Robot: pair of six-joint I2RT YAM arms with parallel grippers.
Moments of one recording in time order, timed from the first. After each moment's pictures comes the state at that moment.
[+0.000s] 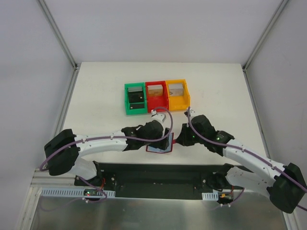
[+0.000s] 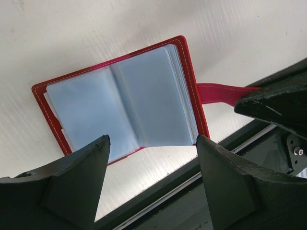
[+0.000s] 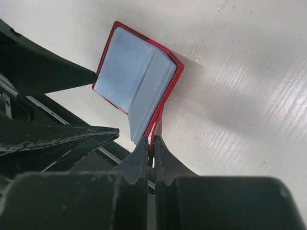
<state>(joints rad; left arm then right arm) -1.10 1.41 0.82 -0.25 -0.17 -0.71 0.76 0.98 0.58 -0.37 -0.13 0.59</state>
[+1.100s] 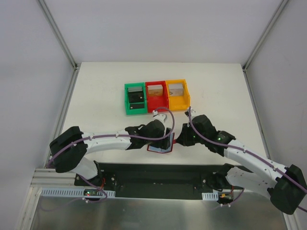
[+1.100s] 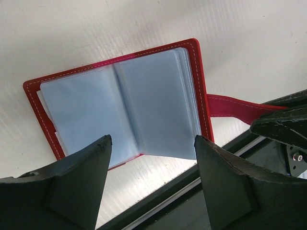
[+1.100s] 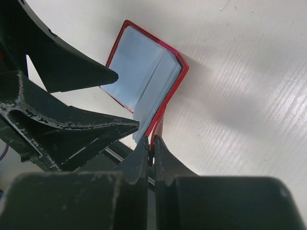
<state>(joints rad) -1.08 1.48 0.82 -0.19 -0.11 -0.73 0.76 0.95 0.59 -0.40 -0.14 0.59</state>
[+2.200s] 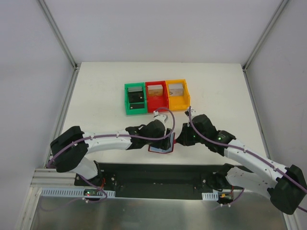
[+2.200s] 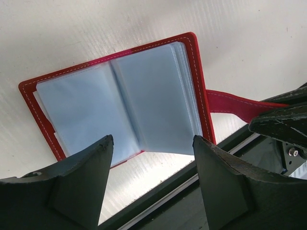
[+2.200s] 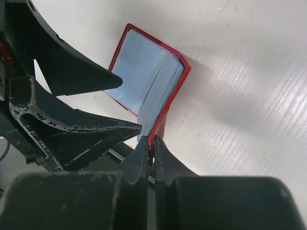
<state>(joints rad) -1.08 1.49 0.82 -0.18 -0.08 -0.74 0.76 0.95 0.60 -0.41 -0.14 0.59</state>
